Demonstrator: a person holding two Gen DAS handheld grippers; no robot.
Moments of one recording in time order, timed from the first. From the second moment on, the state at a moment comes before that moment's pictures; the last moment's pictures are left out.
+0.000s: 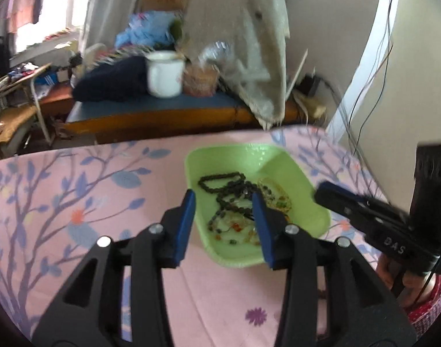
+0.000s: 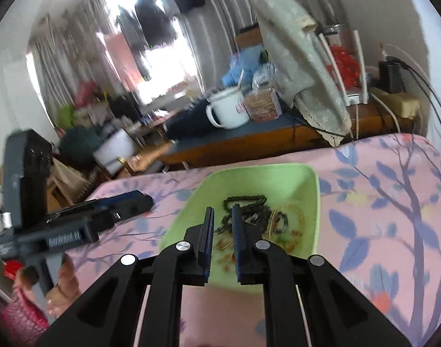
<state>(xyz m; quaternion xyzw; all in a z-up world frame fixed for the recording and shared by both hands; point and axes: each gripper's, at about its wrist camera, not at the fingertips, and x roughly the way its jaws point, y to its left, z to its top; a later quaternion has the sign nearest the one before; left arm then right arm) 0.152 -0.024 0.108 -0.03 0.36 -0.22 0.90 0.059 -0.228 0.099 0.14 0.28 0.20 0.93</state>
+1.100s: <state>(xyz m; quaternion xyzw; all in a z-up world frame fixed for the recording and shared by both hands) 0.030 0.032 0.015 -0.02 0.40 -0.17 0.90 -0.060 -0.252 0.026 0.29 0.28 0.19 0.90</state>
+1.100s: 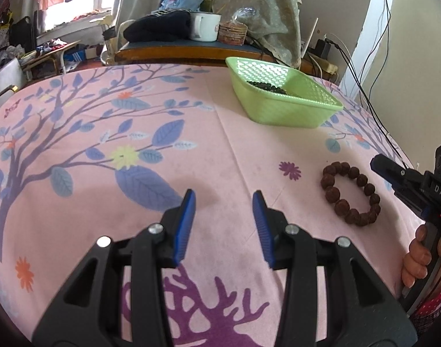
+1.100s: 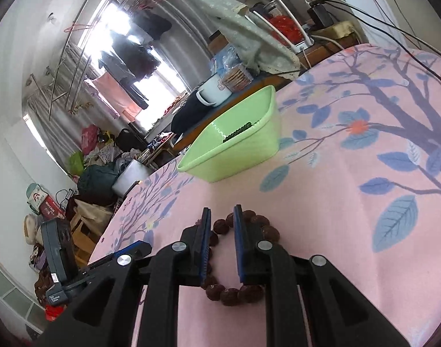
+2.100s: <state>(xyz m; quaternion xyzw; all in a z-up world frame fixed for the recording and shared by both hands) 0.031 0.030 0.014 -0.03 0.40 -0.17 0.90 -0.063 -0.254 0.025 0.29 0.28 0.19 0.90</state>
